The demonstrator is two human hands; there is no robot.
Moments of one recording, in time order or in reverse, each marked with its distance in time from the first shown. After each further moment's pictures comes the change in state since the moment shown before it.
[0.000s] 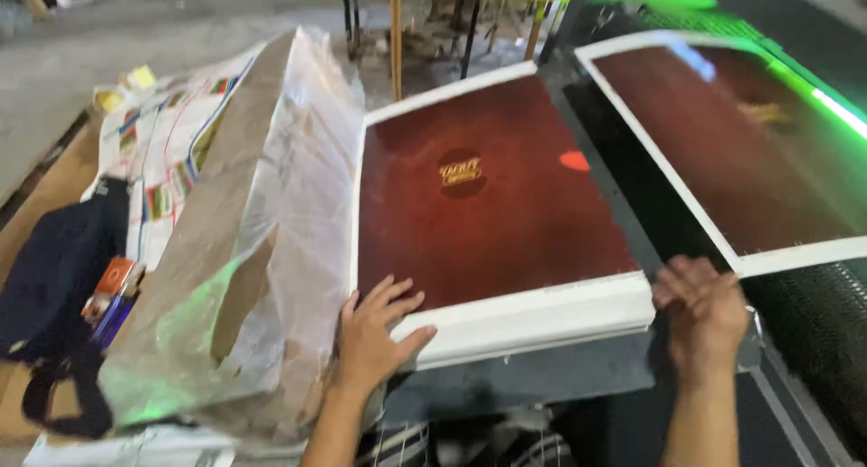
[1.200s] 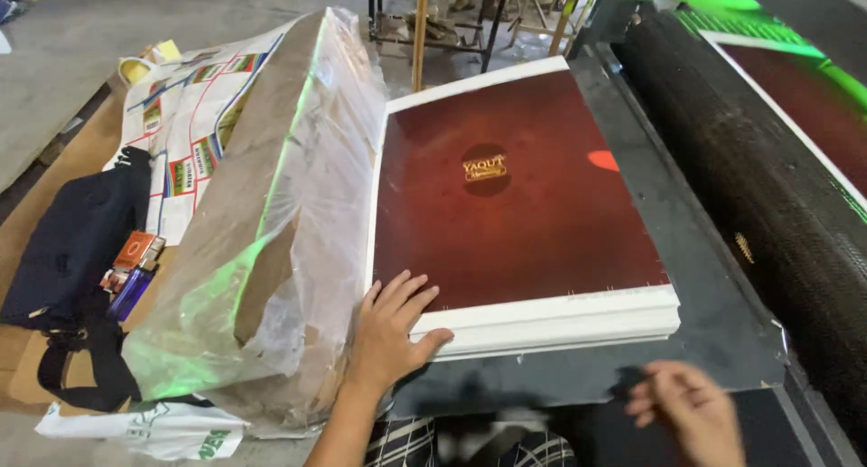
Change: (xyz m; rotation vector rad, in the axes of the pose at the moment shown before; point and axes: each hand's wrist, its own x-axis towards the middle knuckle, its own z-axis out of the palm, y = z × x) left_hand -0.010 0.003 -0.004 0.060 0.095 0.169; right_hand -0.099 0.023 -0.040 -0.067 -0.284 0.619
